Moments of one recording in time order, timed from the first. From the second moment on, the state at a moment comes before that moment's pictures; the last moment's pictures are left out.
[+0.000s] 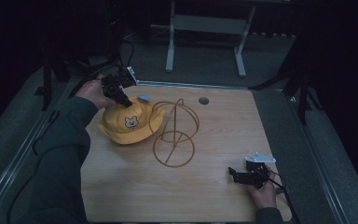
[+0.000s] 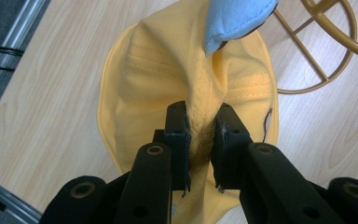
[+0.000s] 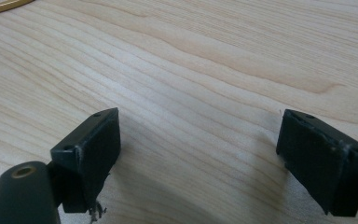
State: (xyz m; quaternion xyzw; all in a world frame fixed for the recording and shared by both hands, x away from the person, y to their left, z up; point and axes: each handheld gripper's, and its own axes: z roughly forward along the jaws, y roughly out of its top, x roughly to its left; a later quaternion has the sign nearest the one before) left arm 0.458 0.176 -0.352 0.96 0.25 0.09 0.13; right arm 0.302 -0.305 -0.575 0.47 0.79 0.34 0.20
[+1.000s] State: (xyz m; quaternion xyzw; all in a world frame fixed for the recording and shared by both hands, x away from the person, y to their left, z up) left arm 0.431 0.208 -0.310 0.95 0.25 0.12 0.16; right arm 0.302 -0.305 -0.575 0.47 0.79 0.34 0.20
